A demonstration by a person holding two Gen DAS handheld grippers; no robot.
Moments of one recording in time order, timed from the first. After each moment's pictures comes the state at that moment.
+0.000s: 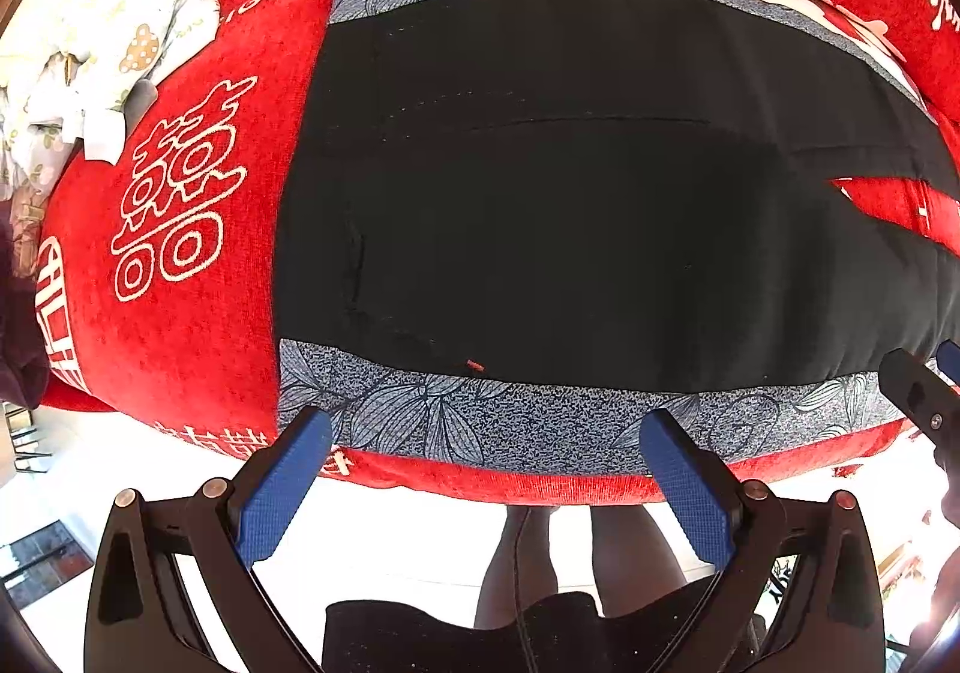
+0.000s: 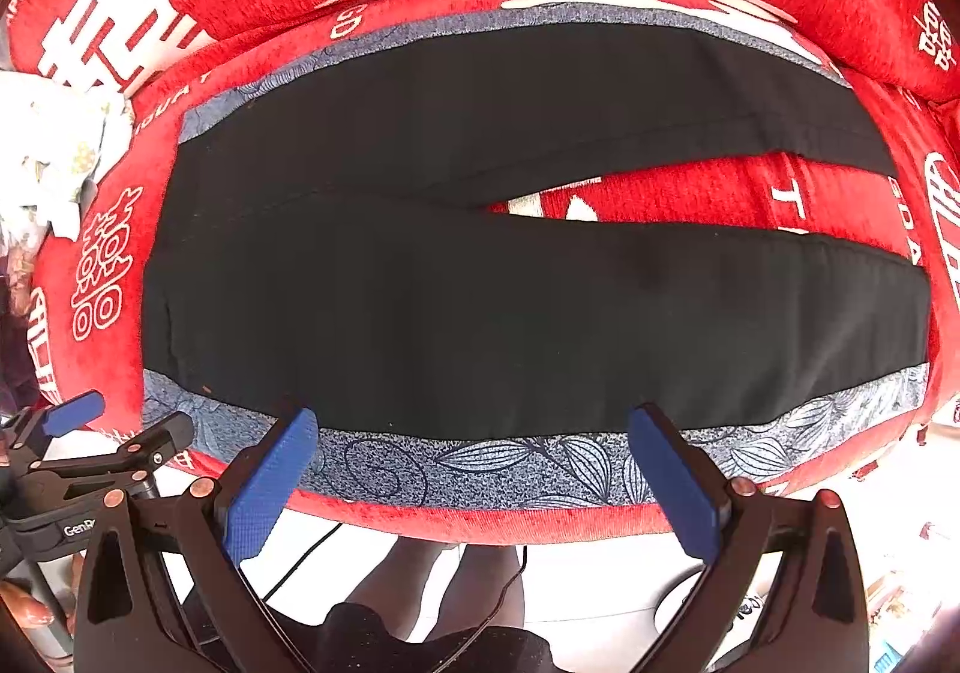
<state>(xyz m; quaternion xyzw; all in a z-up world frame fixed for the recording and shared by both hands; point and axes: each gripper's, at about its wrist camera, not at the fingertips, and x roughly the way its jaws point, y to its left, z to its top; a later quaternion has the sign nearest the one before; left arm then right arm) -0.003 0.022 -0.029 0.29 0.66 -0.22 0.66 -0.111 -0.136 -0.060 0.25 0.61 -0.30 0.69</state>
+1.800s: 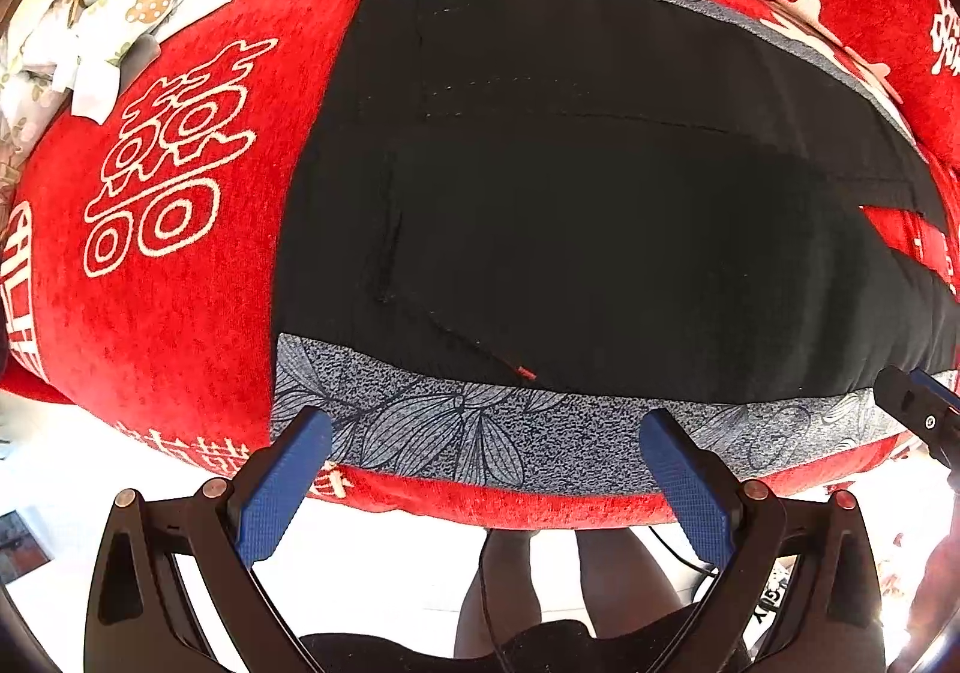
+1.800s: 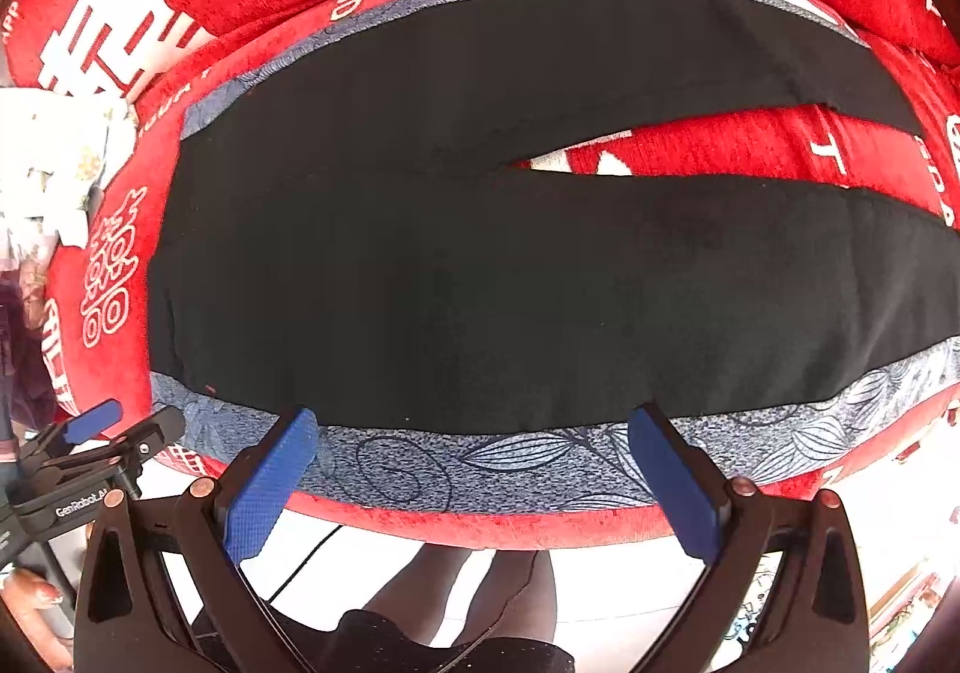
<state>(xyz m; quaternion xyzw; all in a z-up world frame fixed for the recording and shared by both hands) 0.017 0.061 -0.051 0.22 0.66 -0.25 0.67 -0.118 -0.129 -0.084 0.29 0.59 -0.27 0.70</state>
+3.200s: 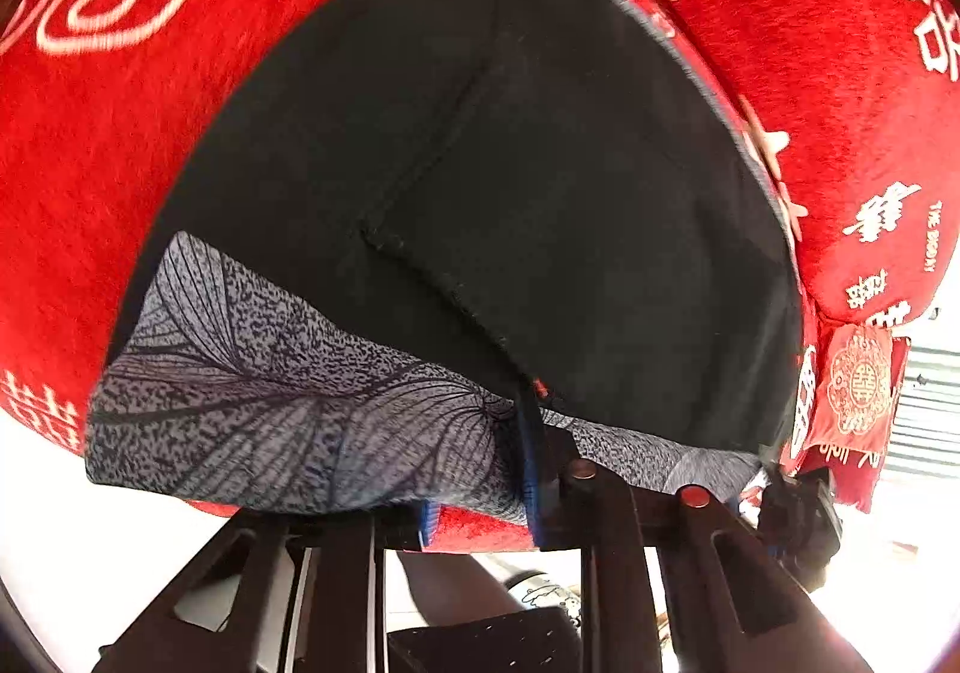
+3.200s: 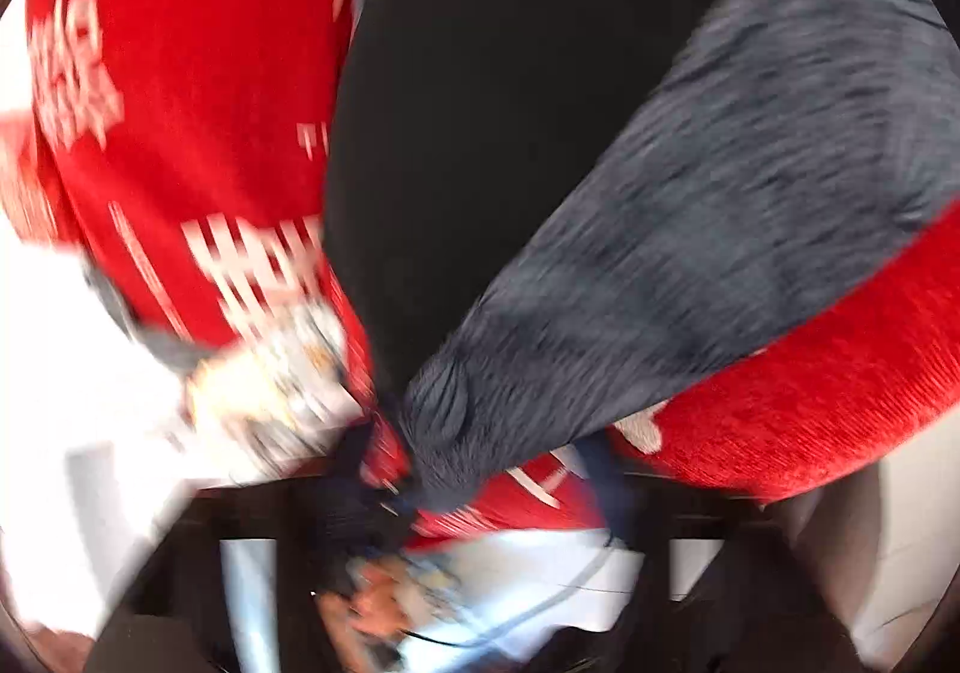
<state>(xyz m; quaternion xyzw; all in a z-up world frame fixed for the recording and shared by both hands) 0.047 0.134 -0.095 -0.05 0.73 -0.31 0.61 -0.263 -0.165 -0.166 0.72 0.26 -0.16 0.62</state>
